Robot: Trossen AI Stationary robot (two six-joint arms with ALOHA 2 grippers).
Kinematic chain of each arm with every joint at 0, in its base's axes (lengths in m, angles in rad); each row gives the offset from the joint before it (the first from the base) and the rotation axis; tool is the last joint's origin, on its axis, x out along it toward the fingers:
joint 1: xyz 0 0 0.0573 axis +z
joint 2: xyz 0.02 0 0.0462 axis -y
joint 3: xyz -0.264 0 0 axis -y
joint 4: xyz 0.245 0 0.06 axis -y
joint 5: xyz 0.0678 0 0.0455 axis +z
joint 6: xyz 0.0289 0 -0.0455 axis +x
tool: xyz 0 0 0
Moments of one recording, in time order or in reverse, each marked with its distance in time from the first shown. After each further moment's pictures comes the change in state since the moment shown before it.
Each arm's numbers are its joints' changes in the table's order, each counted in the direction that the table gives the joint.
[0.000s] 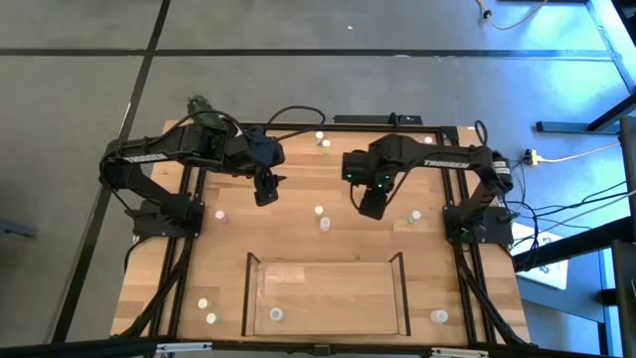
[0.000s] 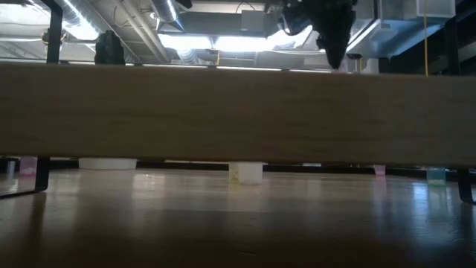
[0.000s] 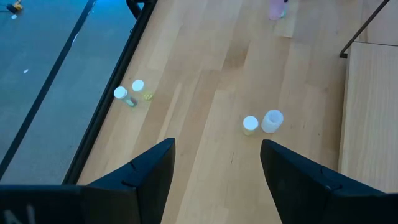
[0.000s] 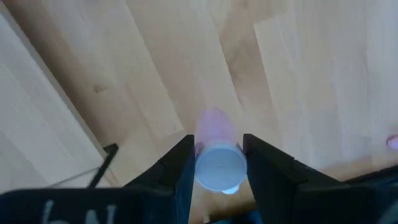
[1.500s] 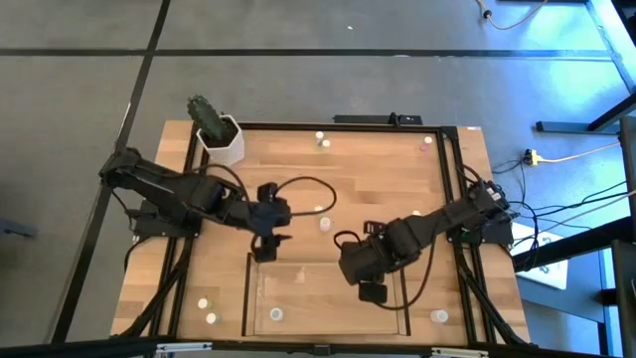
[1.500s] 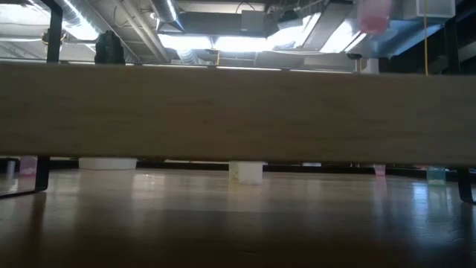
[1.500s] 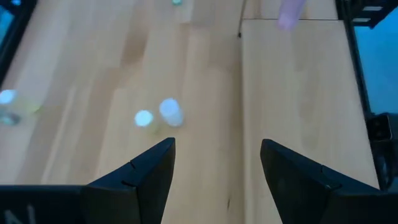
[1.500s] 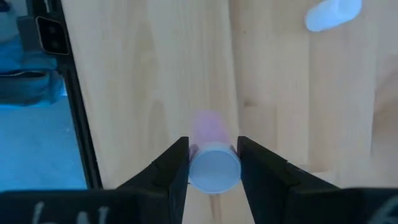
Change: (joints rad) left arm -0.344 -0.015 -0.253 0.275 -0.016 -0.163; right arm 0.534 -0.135 0.194 0.130 -0.006 0.292
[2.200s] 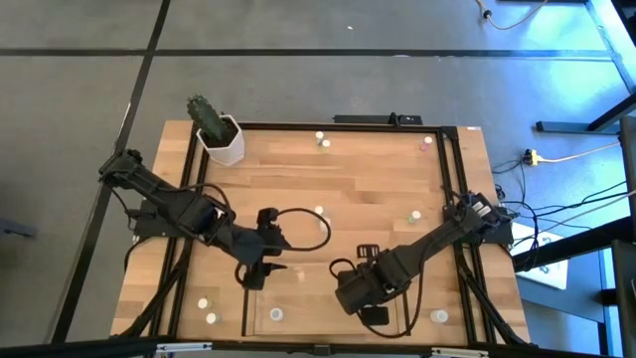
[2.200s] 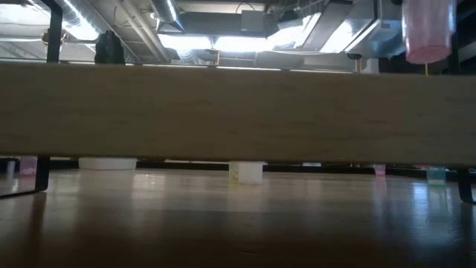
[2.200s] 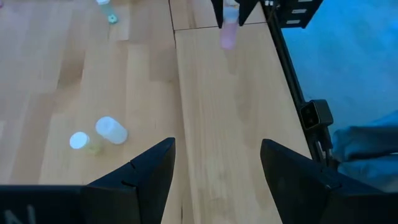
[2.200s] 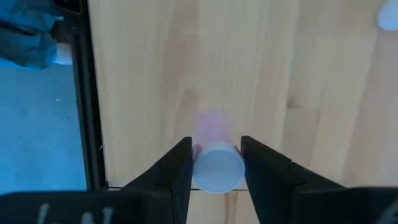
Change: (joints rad) left arm -0.161 0.000 -0.034 0.116 -0.022 0.002; right arm 0.089 -0.118 -0.005 0.056 0.026 -0.063
